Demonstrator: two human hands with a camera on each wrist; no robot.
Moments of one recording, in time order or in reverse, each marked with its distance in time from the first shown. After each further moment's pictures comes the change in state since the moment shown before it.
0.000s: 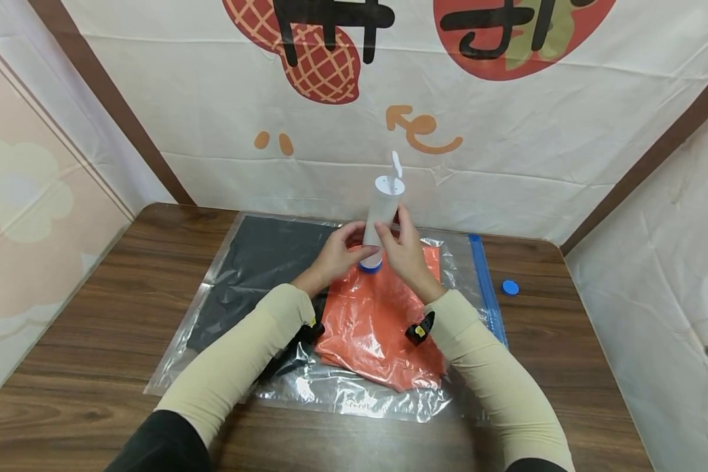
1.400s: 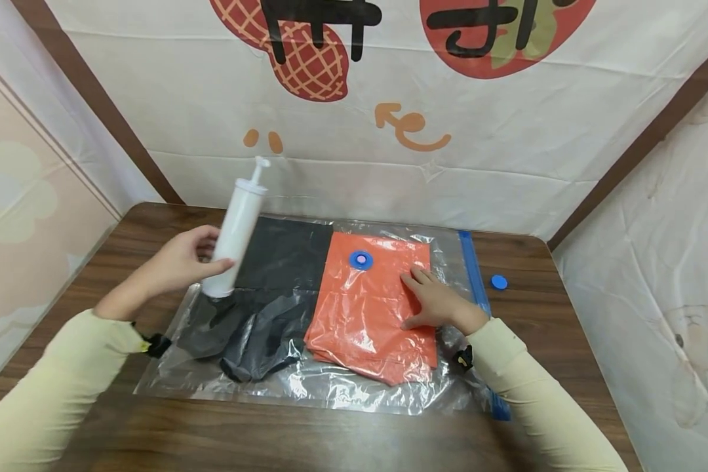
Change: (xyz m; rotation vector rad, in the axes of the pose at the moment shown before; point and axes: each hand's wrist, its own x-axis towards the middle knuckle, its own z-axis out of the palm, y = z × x) left_hand -0.114 0.049 -0.200 0.491 -0.060 -0.168; right_hand -0.072 0.019 -0.087 -0.848 -0.822 0.260
